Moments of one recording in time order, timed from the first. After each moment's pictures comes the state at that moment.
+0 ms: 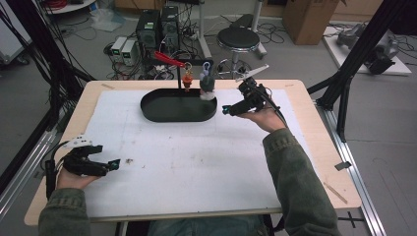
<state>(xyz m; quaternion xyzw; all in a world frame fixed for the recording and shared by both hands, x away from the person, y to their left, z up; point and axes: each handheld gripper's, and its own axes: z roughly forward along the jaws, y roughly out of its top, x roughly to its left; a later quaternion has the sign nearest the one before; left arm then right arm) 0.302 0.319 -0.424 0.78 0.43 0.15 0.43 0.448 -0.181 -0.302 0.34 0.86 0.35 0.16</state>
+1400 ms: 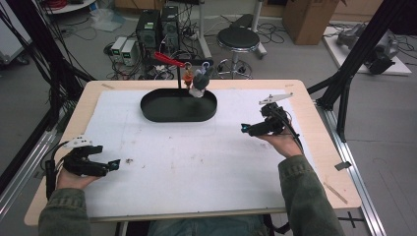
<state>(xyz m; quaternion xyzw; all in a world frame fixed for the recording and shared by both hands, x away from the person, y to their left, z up) 0.302 0.319 -0.425 0.78 0.44 0.15 0.43 0.407 -0.244 -0.352 0.39 0.82 0.38 0.17</state>
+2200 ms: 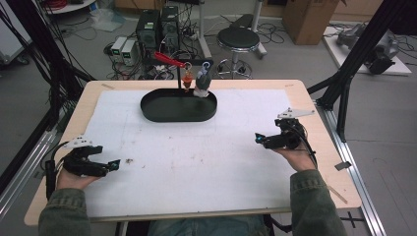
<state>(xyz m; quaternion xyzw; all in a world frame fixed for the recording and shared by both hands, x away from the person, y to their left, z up) 0.302 0.318 -0.425 0.77 0.44 0.14 0.43 0.370 -0.287 -0.371 0.40 0.80 0.41 0.19</state>
